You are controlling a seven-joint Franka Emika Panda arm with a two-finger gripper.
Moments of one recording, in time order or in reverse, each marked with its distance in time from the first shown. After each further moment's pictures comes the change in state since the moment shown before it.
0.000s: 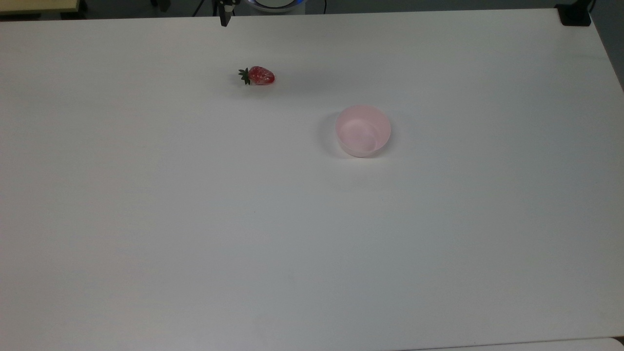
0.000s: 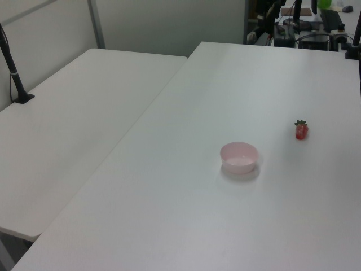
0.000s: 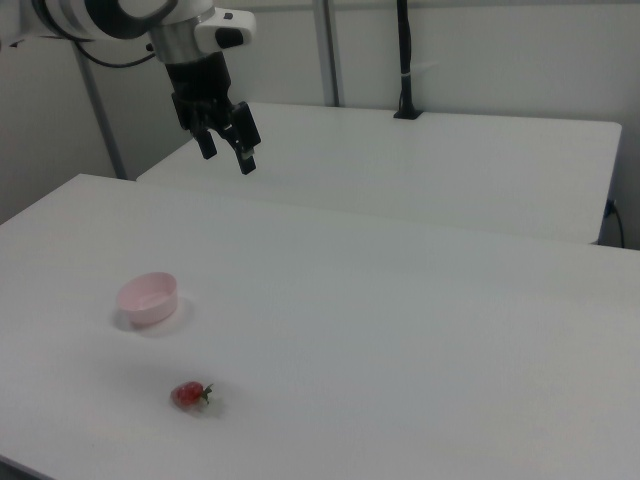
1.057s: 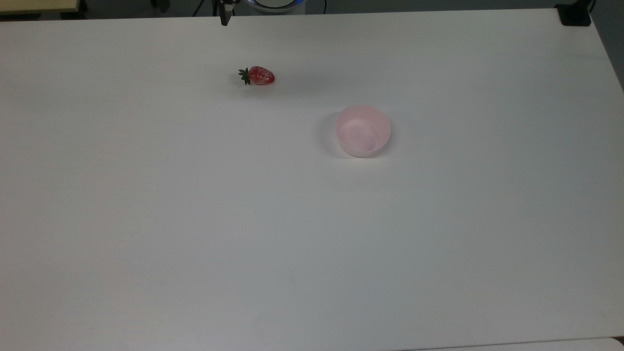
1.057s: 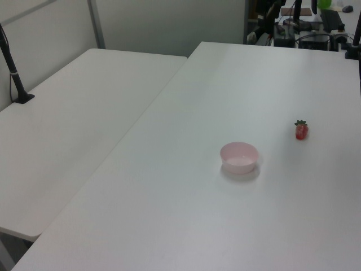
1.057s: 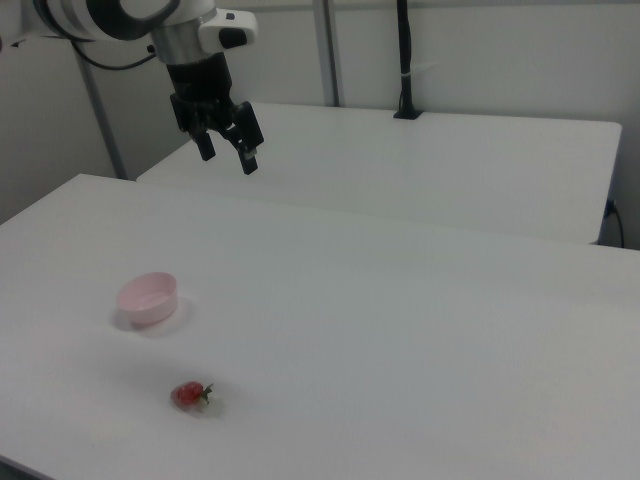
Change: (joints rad) arm -0.001 0.000 -0.004 -0.001 0.010 0.000 -0.056
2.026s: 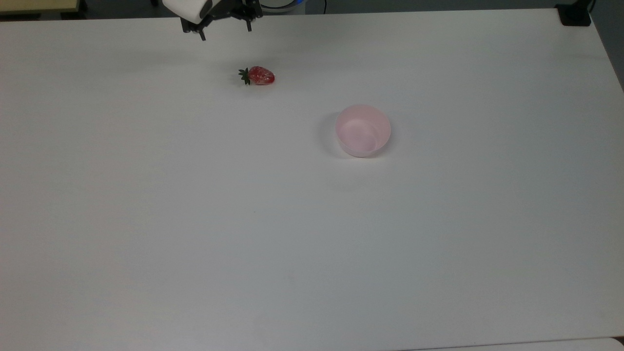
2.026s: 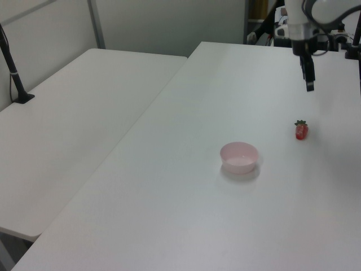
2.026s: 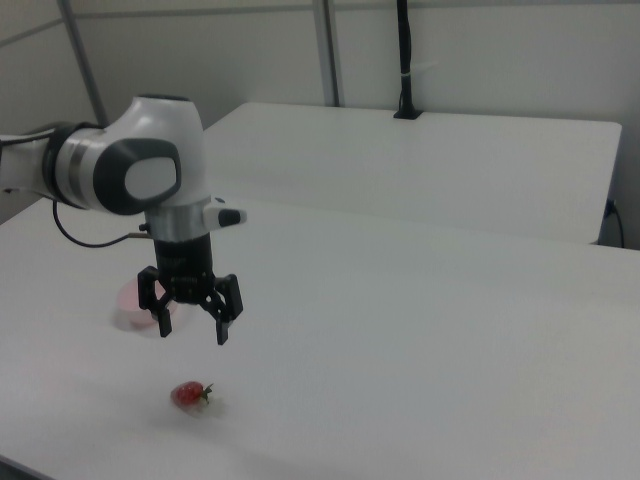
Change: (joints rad) arm -0.002 -0.207 -0.004 -0.700 -0.059 0.175 -0.448
